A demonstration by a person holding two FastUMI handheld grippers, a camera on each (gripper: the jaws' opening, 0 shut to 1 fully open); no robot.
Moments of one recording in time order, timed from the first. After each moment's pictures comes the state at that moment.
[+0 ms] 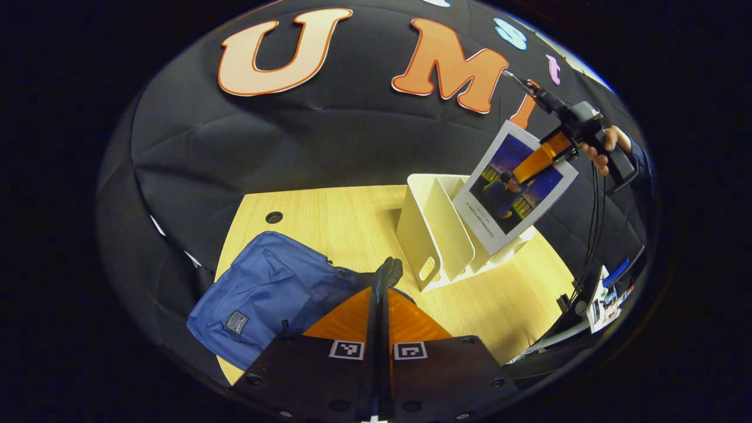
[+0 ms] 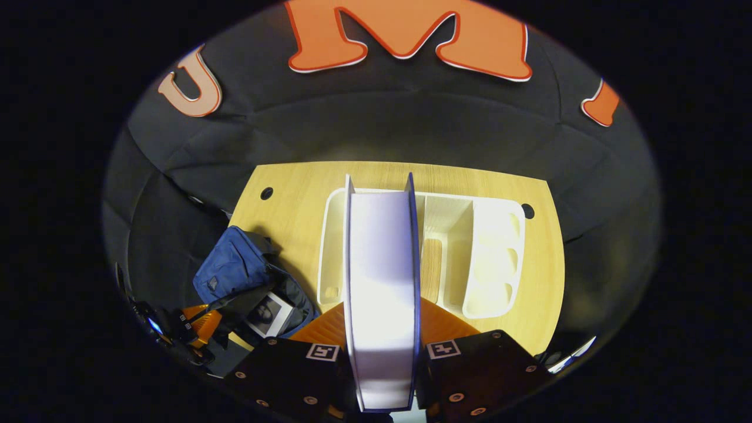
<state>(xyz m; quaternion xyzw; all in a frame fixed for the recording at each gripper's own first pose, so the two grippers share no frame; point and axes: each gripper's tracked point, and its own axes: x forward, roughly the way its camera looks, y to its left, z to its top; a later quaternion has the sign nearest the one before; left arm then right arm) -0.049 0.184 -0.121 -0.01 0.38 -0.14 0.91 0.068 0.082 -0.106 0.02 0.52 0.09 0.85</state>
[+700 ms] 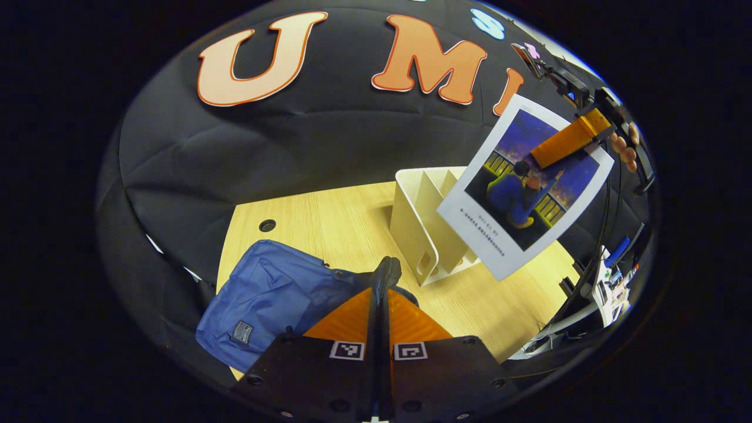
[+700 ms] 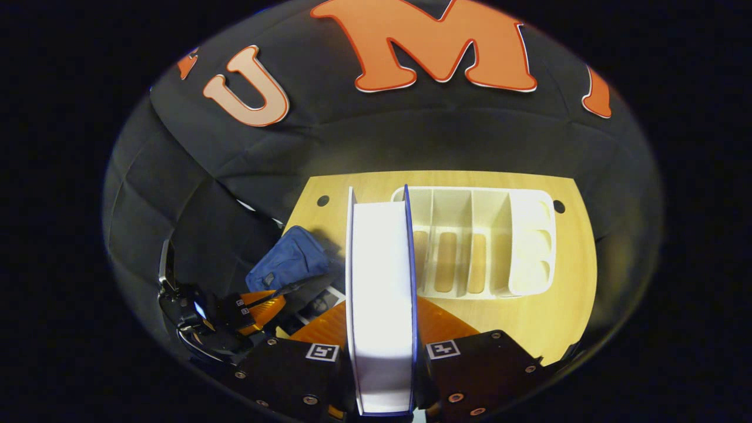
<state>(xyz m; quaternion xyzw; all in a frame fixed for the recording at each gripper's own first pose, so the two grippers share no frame) -0.048 0.185 -0.118 0.03 0.38 -0.17 0.91 -0.006 0.157 -0.072 0.09 0.49 0.18 0.85</state>
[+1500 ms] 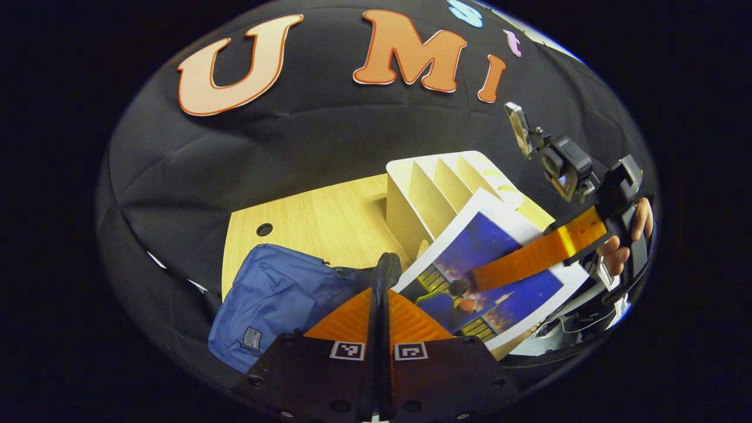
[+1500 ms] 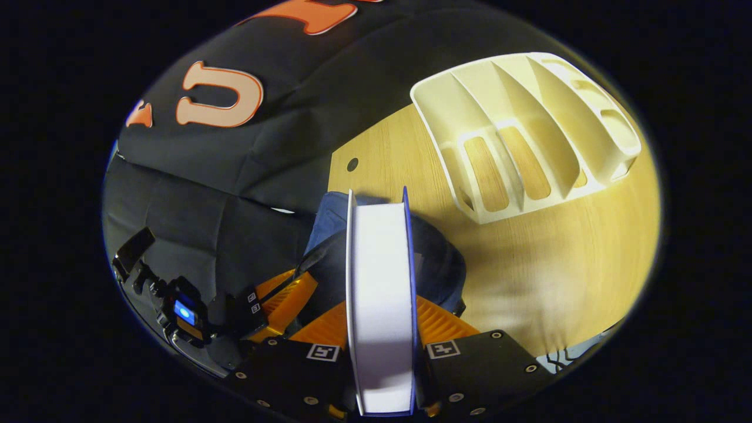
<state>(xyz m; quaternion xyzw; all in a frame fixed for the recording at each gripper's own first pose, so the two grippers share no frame) -0.053 0.185 -0.124 0.08 0.39 -0.20 0.89 -0.067 0.274 -0.197 0.33 0.54 0.19 0.75</state>
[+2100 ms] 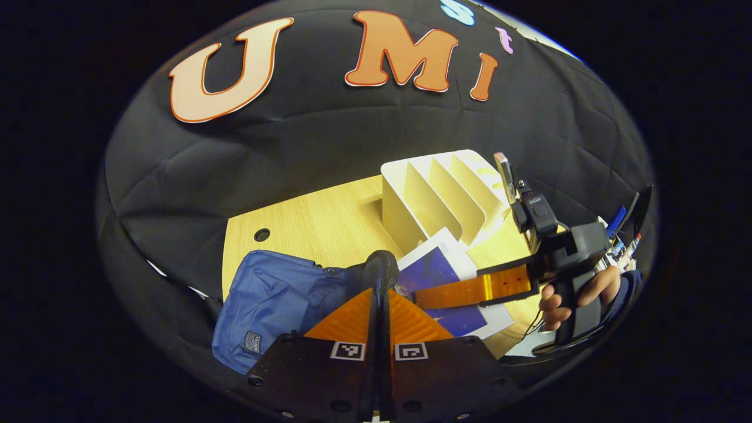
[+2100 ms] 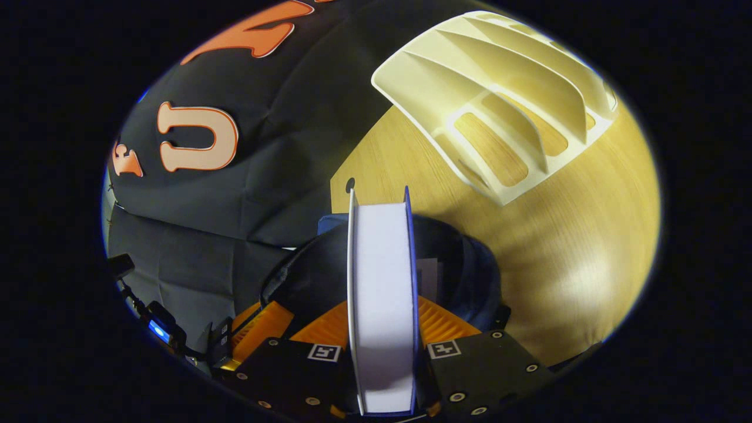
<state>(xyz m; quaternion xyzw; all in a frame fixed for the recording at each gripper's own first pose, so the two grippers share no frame) -0.052 0.184 -0.117 0.08 0.39 -0.21 0.89 -0.051 0.332 -0.240 0.45 0.48 0.16 0.74</state>
